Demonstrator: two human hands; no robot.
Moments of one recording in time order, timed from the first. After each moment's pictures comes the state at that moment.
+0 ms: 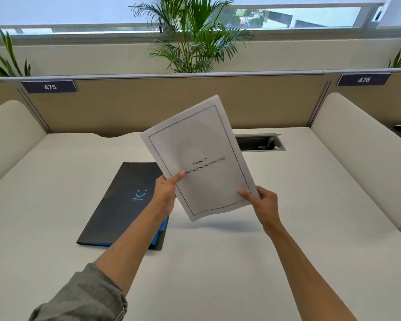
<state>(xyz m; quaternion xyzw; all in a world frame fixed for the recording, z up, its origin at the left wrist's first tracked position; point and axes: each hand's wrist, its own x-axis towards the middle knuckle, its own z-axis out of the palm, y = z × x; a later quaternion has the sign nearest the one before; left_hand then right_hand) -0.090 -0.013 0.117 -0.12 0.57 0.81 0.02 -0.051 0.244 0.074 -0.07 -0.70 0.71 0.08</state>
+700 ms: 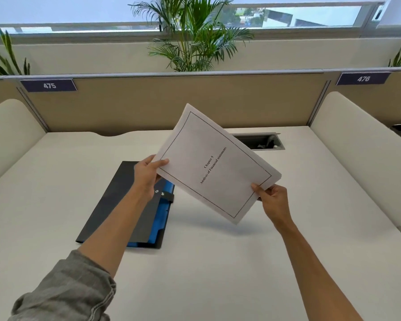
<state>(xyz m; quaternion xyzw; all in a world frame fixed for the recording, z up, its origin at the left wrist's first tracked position) -0.114 -0.057 0.140 -0.14 0.61 0.78 -0.03 -0.054 0.264 0.082 -0.08 -0.69 0.71 0.11</state>
